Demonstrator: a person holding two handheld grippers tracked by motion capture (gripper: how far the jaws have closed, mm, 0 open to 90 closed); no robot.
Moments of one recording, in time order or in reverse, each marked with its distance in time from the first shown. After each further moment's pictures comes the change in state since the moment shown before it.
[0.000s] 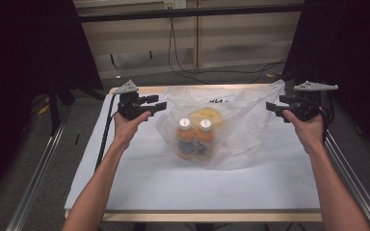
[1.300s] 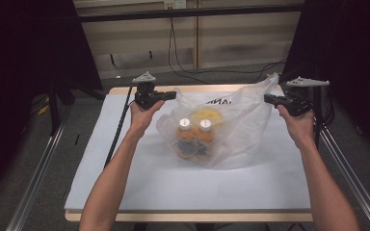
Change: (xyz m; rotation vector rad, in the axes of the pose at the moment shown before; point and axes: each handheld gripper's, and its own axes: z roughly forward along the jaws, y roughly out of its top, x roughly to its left) left arm 0.011 0.013 0.051 0.057 -0.021 -0.014; right arm 0.009 0.011 0.016 -0.026 0.035 0.006
